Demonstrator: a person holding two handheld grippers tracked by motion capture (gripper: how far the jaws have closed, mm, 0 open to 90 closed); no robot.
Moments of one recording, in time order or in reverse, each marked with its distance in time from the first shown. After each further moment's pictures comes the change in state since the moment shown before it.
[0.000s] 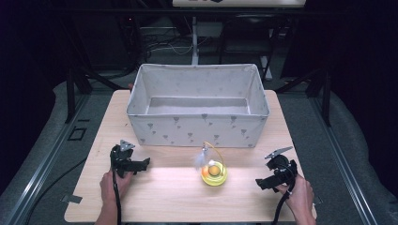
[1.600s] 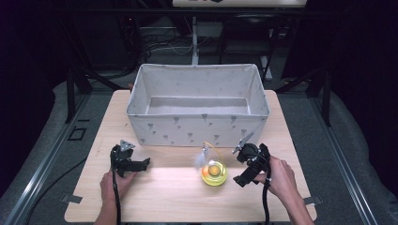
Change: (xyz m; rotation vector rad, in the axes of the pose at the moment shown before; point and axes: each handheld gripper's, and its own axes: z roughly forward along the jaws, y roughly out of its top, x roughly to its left) left arm 0.000 0.000 0.000 -0.001 0.000 0.002; right arm 0.074 0.081 -0.036 0.095 0.085 -0.368
